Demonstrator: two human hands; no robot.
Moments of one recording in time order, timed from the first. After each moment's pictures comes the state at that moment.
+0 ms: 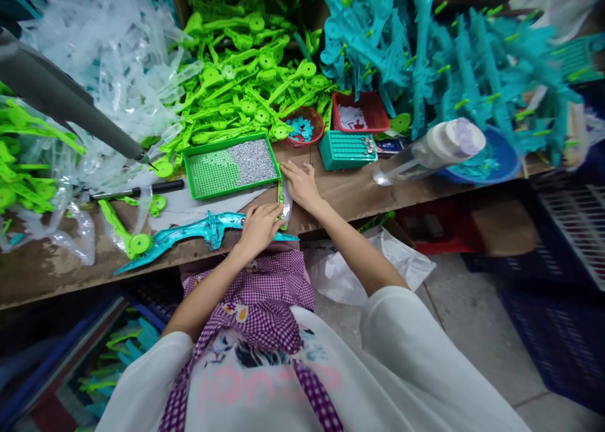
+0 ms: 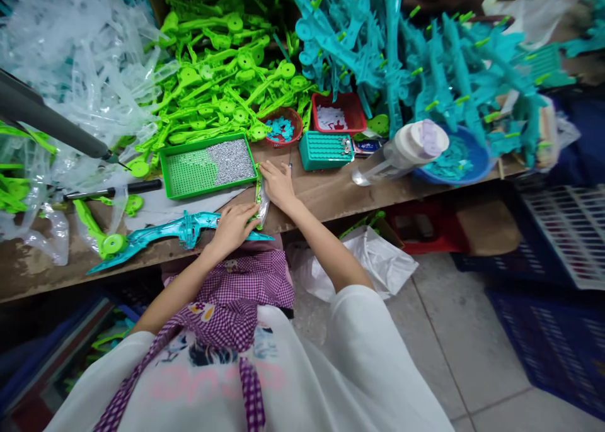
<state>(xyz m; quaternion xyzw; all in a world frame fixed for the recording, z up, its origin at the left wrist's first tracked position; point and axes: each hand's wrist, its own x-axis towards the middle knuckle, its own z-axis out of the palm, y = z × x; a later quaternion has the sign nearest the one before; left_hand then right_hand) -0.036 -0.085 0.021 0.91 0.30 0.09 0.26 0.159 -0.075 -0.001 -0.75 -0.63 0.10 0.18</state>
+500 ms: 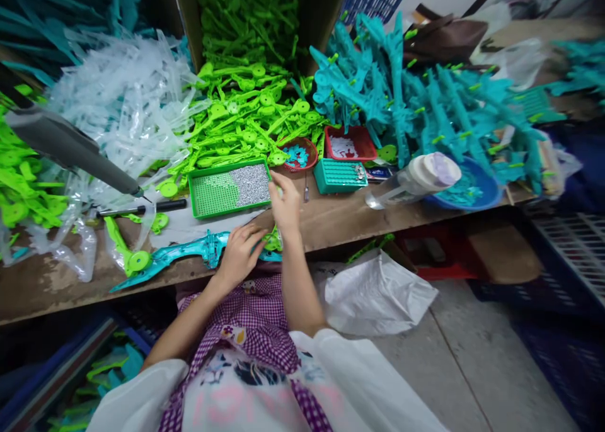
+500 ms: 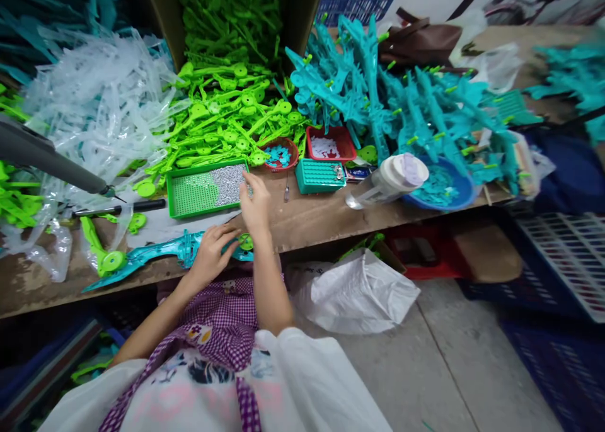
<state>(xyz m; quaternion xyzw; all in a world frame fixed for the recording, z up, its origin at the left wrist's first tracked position) -0.080 -0.084 0.023 0.89 0.27 0.27 0.23 0.085 -0.060 0.062 -0.73 -0.49 0.08 0.48</state>
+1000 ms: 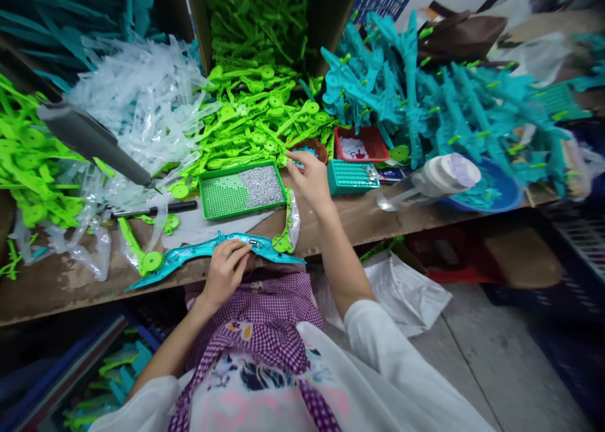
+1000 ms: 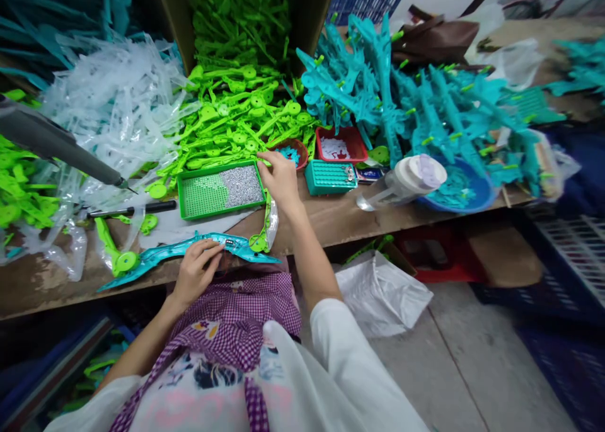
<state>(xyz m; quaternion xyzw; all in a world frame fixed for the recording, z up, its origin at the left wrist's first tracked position) -0.145 -0.090 0.028 0.87 0.30 0.35 0.19 0.155 -0.035 0.082 -0.69 -0.58 0.04 0.44</state>
